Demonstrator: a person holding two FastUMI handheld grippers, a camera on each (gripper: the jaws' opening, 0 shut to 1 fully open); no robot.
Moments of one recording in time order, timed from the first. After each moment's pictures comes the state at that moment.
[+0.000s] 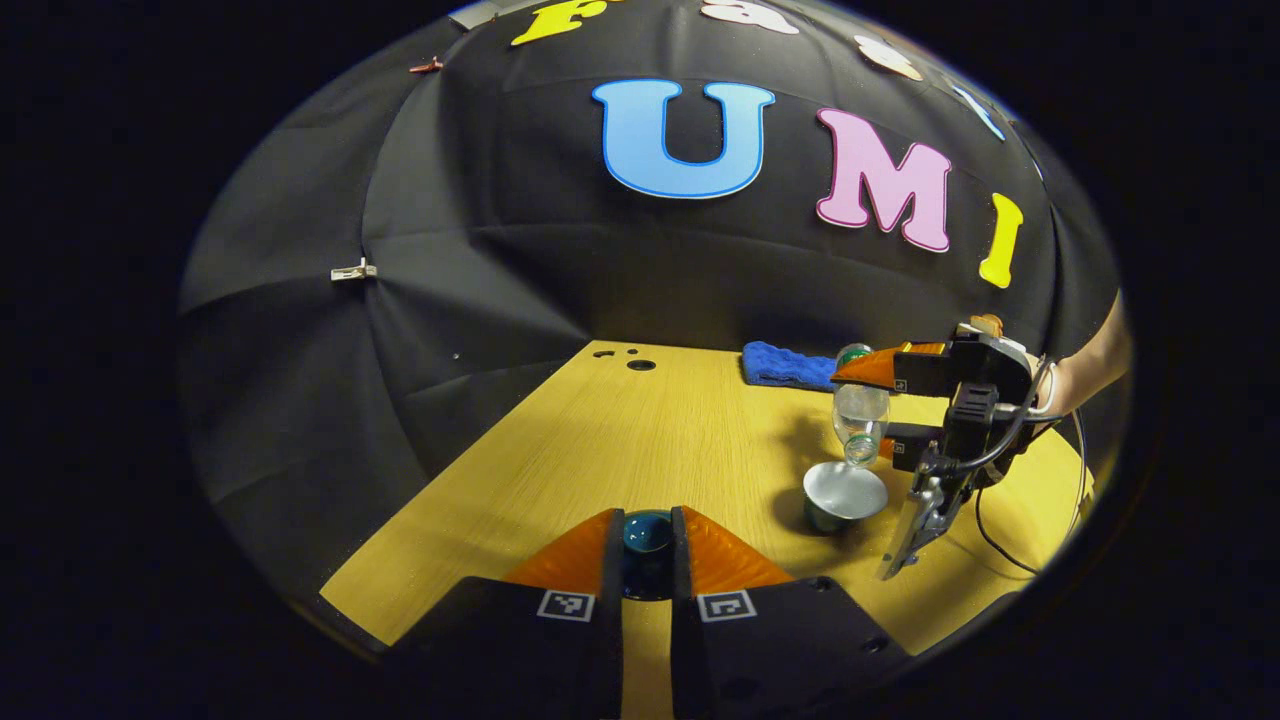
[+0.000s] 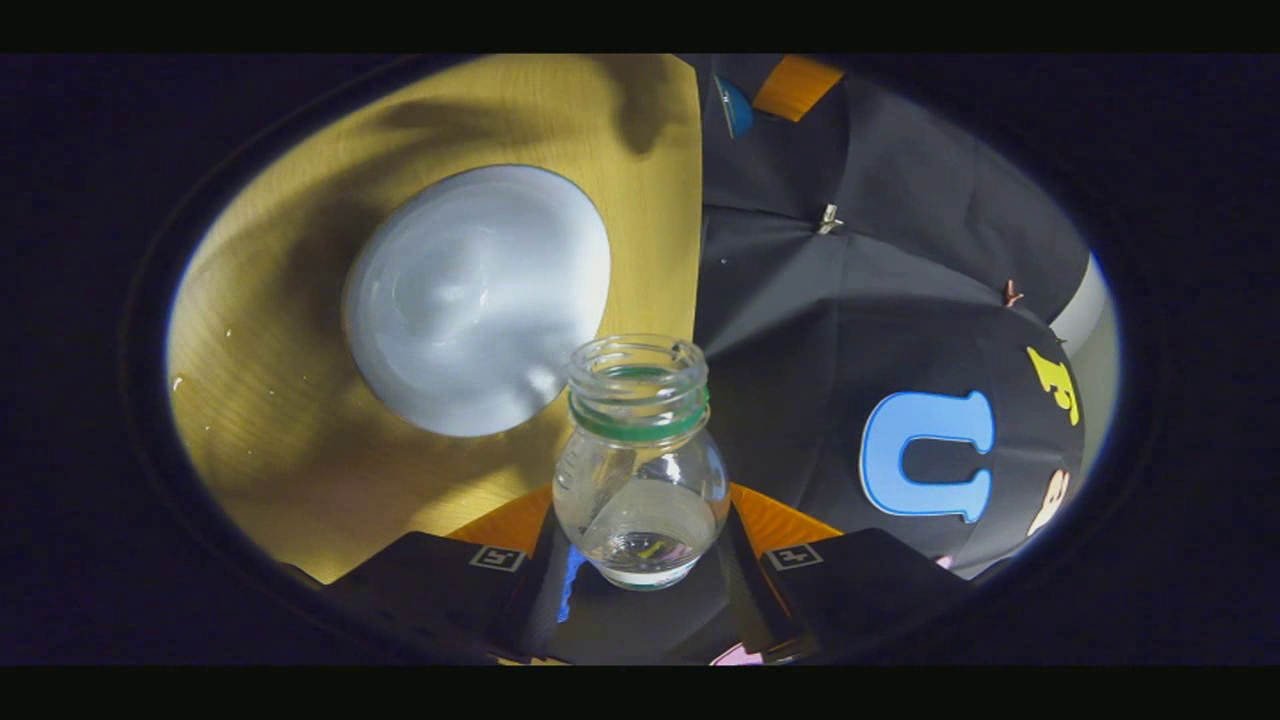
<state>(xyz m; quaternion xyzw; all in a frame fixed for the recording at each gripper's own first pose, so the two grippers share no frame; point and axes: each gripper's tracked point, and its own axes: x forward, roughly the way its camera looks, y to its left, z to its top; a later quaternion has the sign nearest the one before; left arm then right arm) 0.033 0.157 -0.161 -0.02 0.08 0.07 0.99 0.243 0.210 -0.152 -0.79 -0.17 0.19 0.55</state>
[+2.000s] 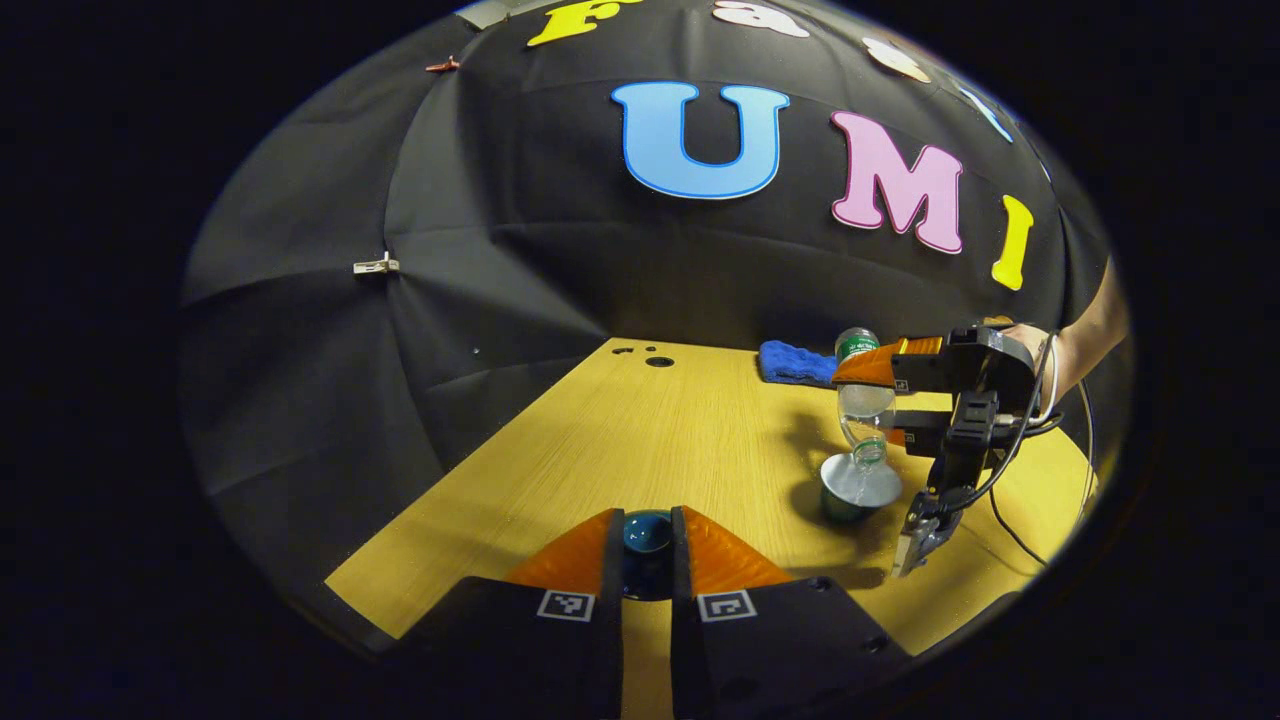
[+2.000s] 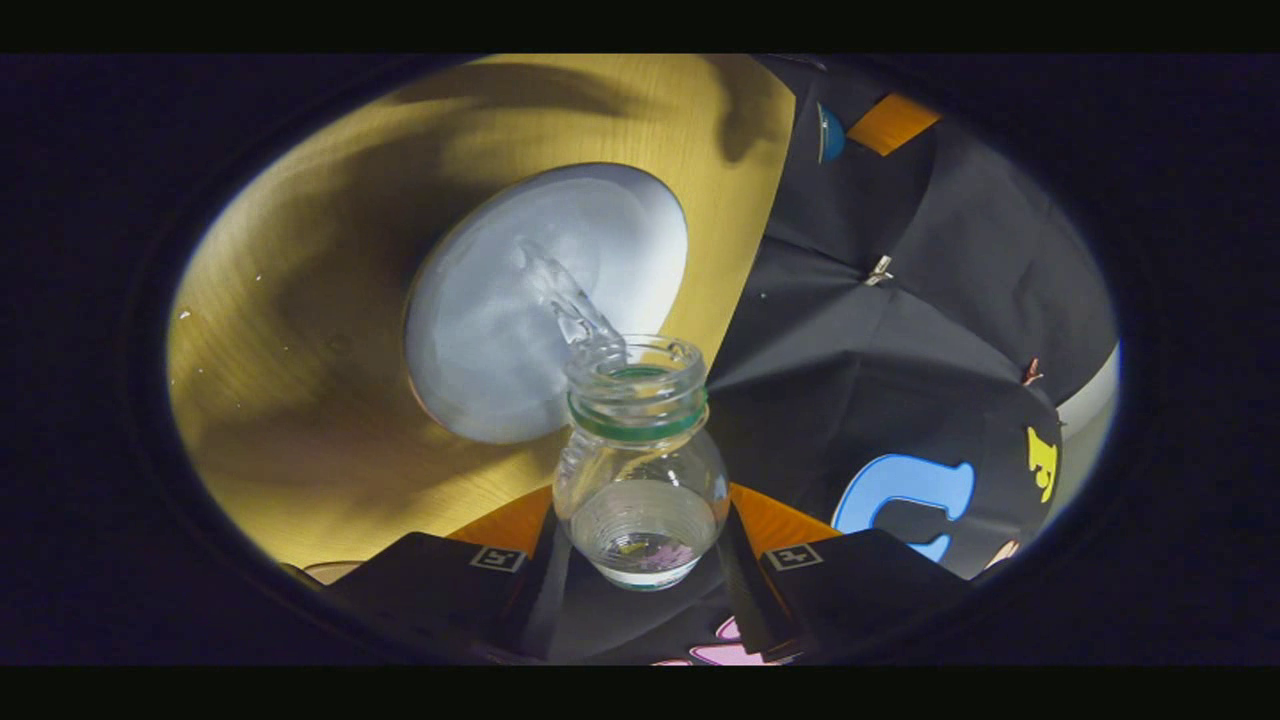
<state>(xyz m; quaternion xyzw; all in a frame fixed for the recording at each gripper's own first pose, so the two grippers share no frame) 0.023 0.168 -0.172 -0.03 0.08 0.10 0.99 0.248 0.225 -0.148 -0.85 -0.20 0.21 0.44</state>
